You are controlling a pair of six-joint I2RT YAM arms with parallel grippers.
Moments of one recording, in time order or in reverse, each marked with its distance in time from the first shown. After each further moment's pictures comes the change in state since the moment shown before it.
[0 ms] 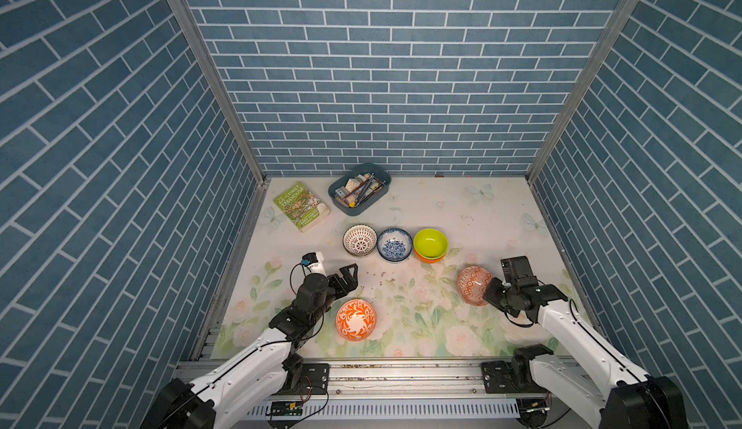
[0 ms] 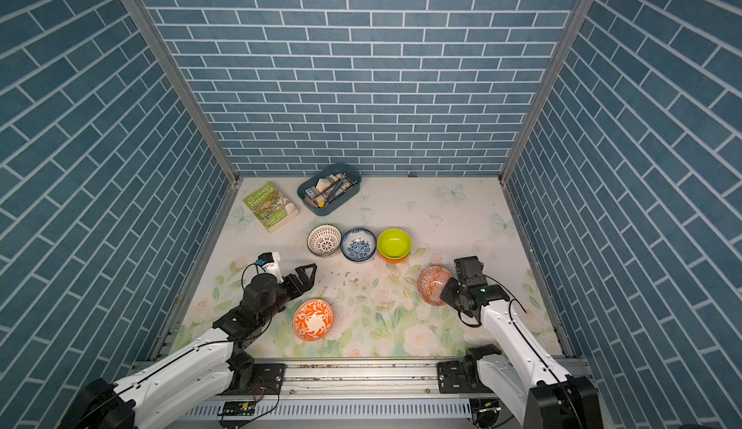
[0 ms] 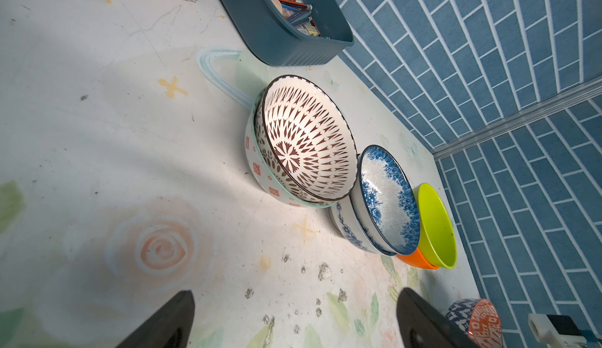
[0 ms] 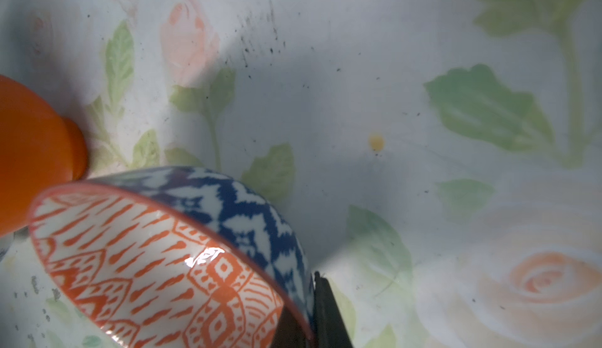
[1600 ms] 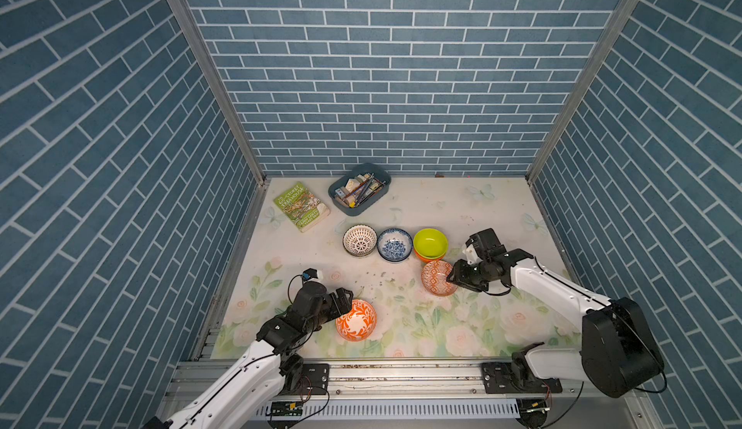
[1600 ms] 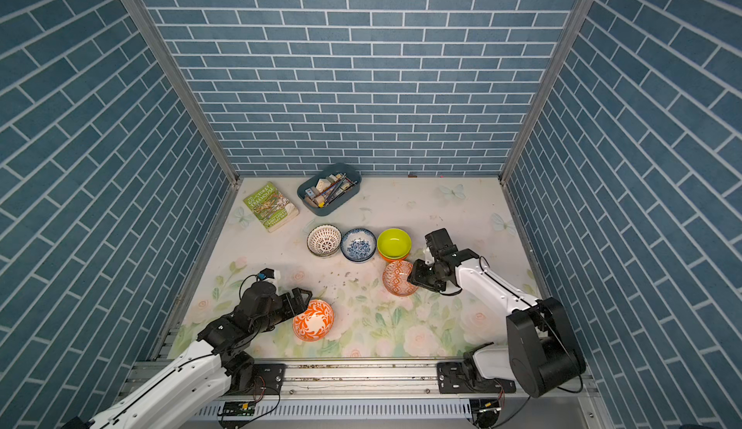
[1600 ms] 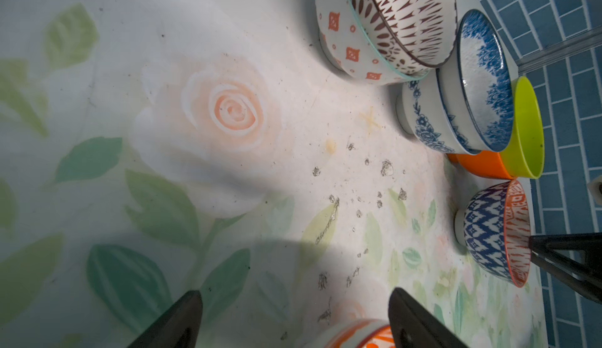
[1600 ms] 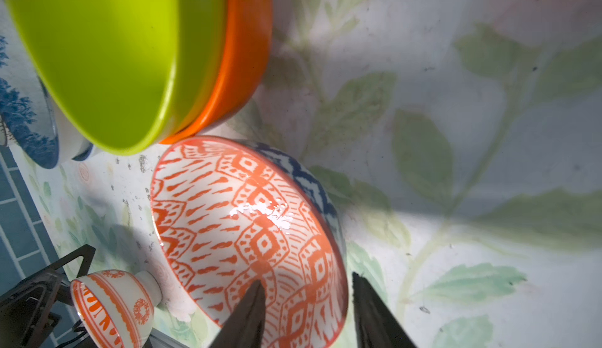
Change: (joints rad) left arm 0.000 -0.212 0.037 -0.563 0.132 0.013; right arm 0.187 0.386 0.284 0.038 -0.246 -0.136
